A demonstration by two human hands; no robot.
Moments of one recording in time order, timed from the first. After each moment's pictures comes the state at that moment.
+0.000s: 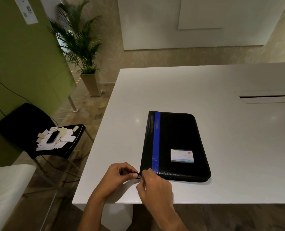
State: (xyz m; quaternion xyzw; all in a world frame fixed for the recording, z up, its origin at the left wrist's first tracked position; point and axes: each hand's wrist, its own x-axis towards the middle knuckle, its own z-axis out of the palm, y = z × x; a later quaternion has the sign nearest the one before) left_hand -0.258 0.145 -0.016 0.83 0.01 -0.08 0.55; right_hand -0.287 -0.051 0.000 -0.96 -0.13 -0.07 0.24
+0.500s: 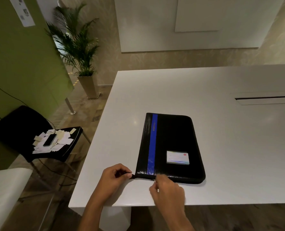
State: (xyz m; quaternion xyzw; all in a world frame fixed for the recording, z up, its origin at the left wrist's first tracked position) left_hand -0.263 0.141 -0.017 0.82 0.05 -0.02 0.56; right_hand -0.288 -0.093 -0.014 -0.97 -0.05 -0.07 0.23
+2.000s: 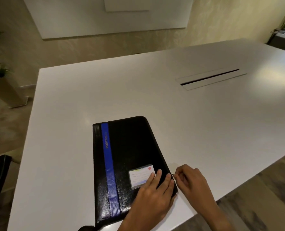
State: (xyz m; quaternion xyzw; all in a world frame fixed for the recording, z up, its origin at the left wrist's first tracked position) left_hand -0.194 -0.078 -0.012 0.86 -0.46 0.21 0.07; right_hand -0.230 -0.284 -0.018 -0.95 0.05 -0.13 0.29
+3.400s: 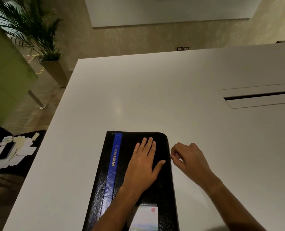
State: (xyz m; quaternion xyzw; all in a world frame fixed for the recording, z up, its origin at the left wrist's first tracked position) left_hand 0.002 -0.097 -0.033 0.97 -0.17 0.08 0.14; right_hand 0.024 -0.330 -0.023 -0.95 -0.19 -0.11 0.24
